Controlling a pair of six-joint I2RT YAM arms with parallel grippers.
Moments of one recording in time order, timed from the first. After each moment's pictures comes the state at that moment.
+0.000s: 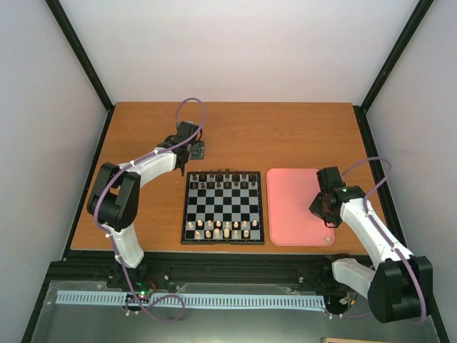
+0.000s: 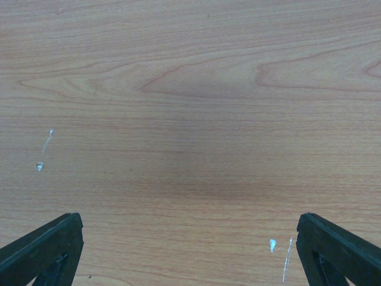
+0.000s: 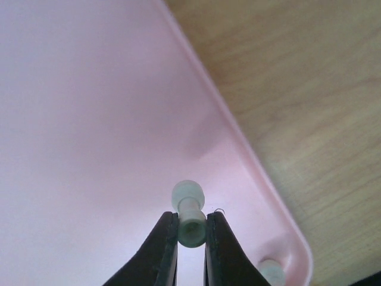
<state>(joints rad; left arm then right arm) -0.39 1.81 1.20 -0.25 -0.40 -0.27 0.12 1.09 0.65 -0.91 0.15 0.73</state>
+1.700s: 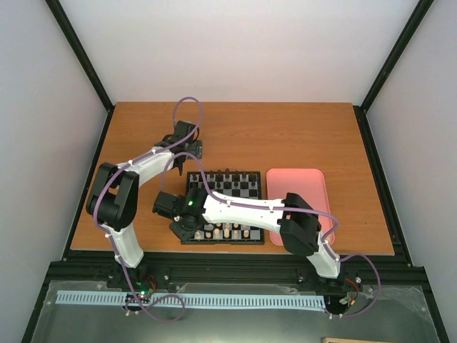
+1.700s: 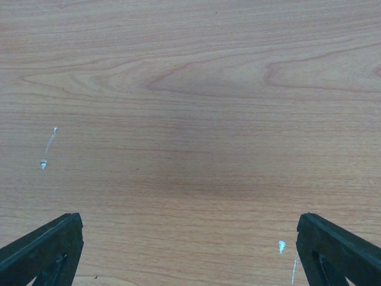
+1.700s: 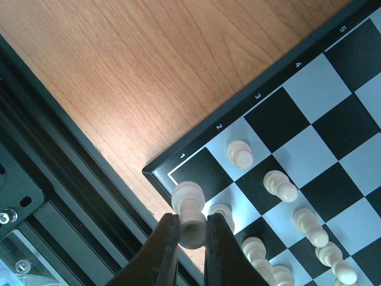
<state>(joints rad) -0.38 1.80 1.20 -0.26 -0.37 -0.27 1.31 2.10 1.85 -1.02 0.07 0.43</state>
